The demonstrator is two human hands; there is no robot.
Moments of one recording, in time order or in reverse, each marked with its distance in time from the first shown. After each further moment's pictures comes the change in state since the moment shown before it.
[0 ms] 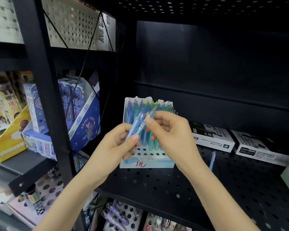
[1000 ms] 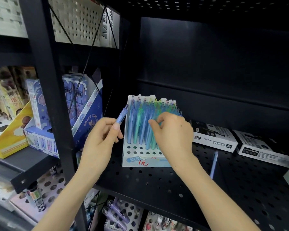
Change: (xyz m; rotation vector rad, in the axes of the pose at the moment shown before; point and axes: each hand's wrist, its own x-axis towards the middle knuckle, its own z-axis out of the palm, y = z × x) left_hand -0.004 -0.013 -0.018 0.213 0.376 0.074; right_hand 0.020 0.018 0.017 -0.803 0.125 0.012
